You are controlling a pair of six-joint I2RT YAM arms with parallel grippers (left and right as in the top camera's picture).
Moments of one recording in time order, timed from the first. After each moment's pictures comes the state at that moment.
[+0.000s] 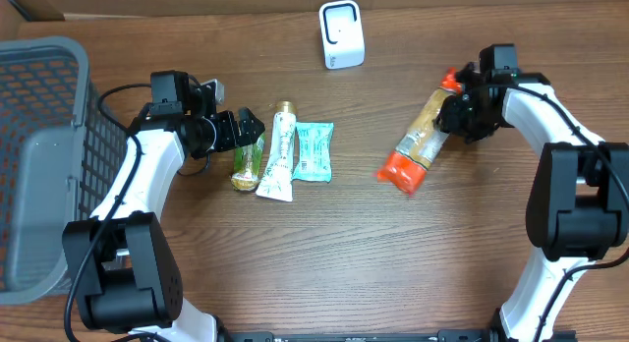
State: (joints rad) left arm 0.09 1.75 1.19 -0.58 0.41 -0.15; right arm 0.00 2.09 1.49 -0.73 -0.31 -0.01
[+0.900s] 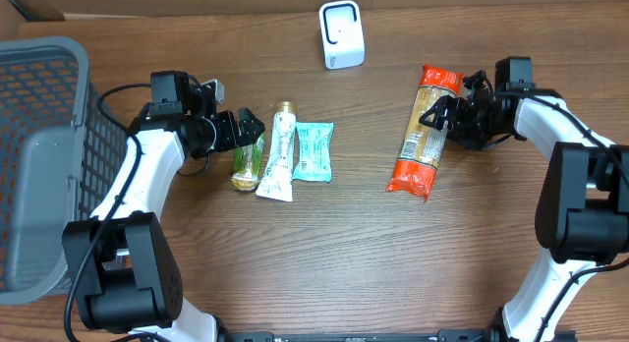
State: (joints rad) left arm 0.09 1.75 1.19 -0.58 0.41 -0.15; right arm -0.07 2.07 1.33 -0.53 -0.62 0.25
